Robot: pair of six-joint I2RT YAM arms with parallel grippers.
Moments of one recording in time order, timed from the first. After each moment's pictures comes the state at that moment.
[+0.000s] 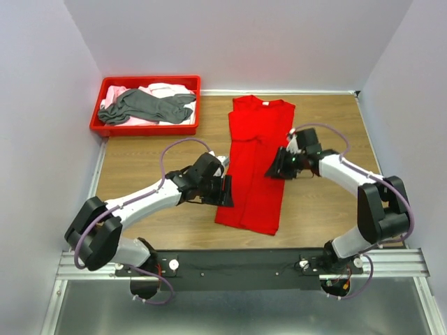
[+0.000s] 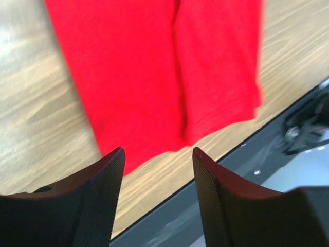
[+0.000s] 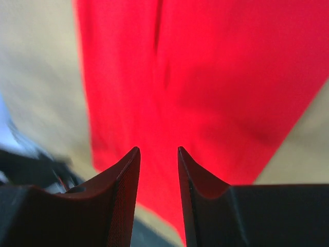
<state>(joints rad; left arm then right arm) -0.77 1.35 0.83 -0.39 0.24 -0.59 0.25 1.56 0.94 -0.32 -0.45 0.54</state>
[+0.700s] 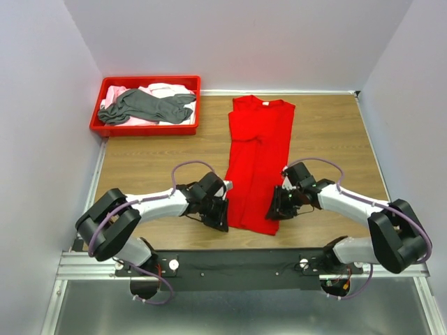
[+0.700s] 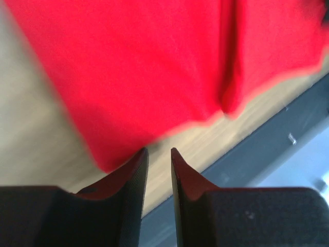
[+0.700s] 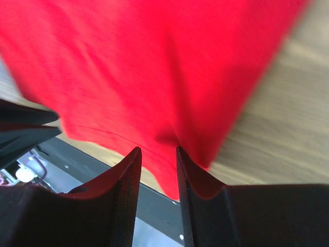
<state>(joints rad) -0.83 1.46 0.65 -0.29 0.36 -0.61 0.50 1.32 0.57 -0.40 -0.40 0.66</state>
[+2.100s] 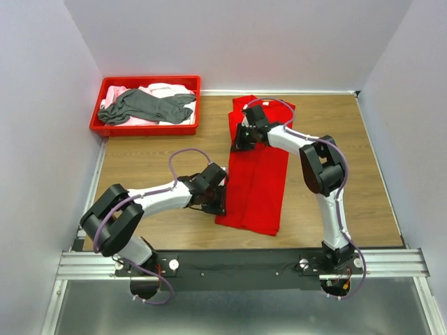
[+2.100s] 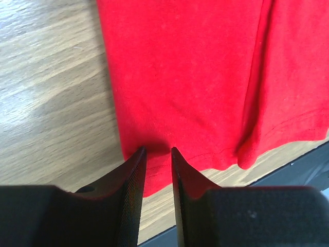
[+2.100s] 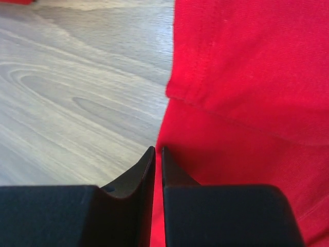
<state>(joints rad) -0.80 1.50 0.75 -0.33 0.16 -0.66 0.50 2.23 1.65 -0.28 -0.28 0.53</state>
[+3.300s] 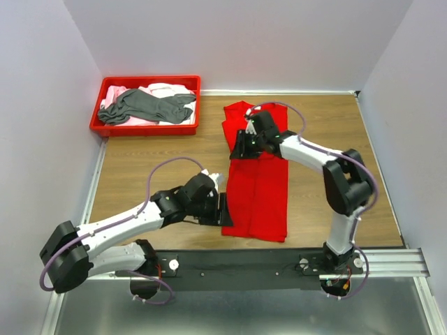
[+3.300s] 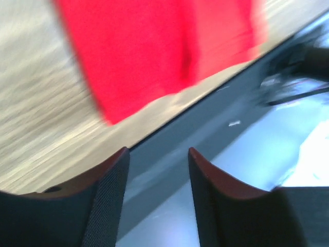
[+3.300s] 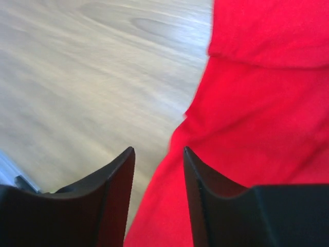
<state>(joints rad) -0.92 1.09 0.62 -0.41 0.27 -0.84 0.55 1.95 1.36 -0.24 -0.30 0.50</state>
